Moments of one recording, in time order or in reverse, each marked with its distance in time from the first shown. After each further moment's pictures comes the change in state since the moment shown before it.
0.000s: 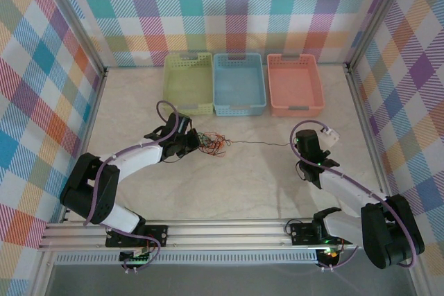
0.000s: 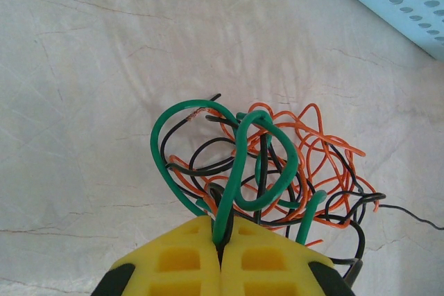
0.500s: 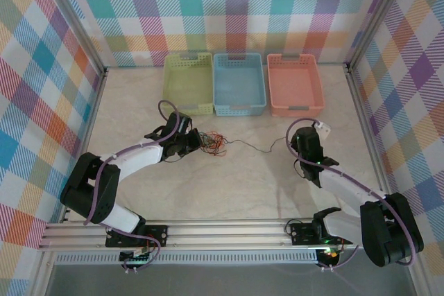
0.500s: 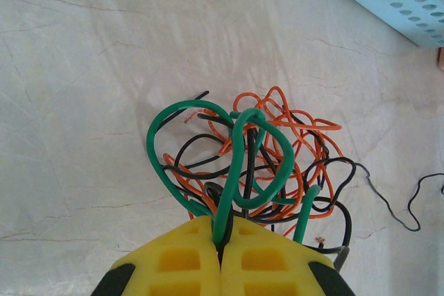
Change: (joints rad) left arm -0.007 0.005 0.001 0.021 0.040 0.027; right arm -0.001 0.010 0.011 0.093 -0.203 -0.205
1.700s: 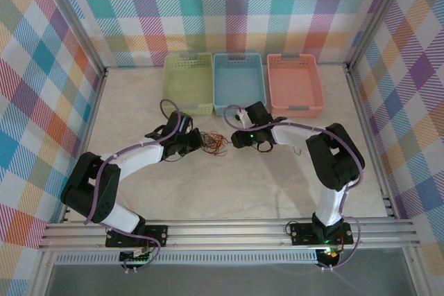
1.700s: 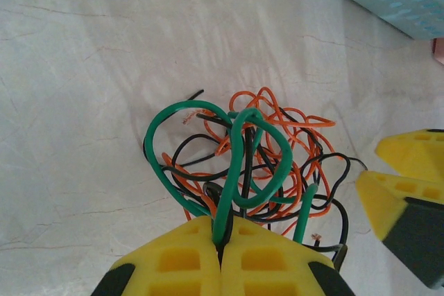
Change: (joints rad) left arm -0.007 0.006 0.013 -0.001 0.006 0.030; right arm 0.237 0.709 0.660 -0.342 -0.612 -0.549
